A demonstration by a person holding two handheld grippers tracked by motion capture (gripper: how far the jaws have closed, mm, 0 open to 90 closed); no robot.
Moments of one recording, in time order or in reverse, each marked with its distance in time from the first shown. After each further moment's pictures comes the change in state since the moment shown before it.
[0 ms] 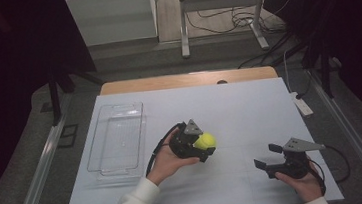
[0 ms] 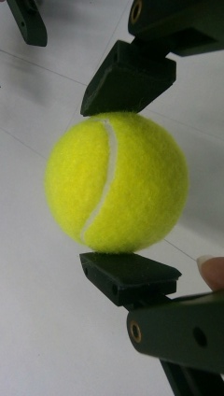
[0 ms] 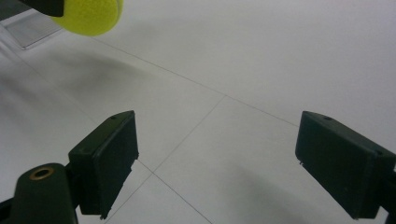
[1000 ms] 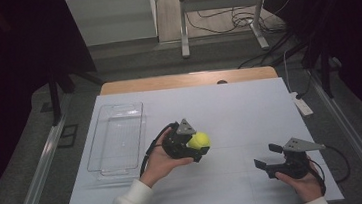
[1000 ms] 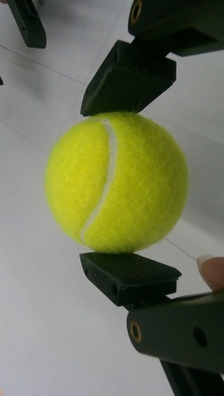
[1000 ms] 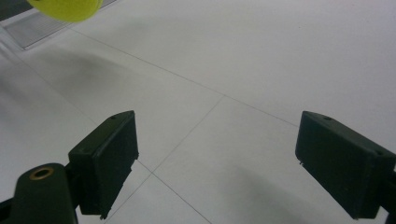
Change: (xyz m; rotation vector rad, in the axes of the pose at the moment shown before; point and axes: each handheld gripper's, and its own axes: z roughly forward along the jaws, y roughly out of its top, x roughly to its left) left arm 0.004 -0.004 -0.021 -0.011 0.029 -0.019; right arm 0.000 0.000 0.000 0.000 -0.001 0.001
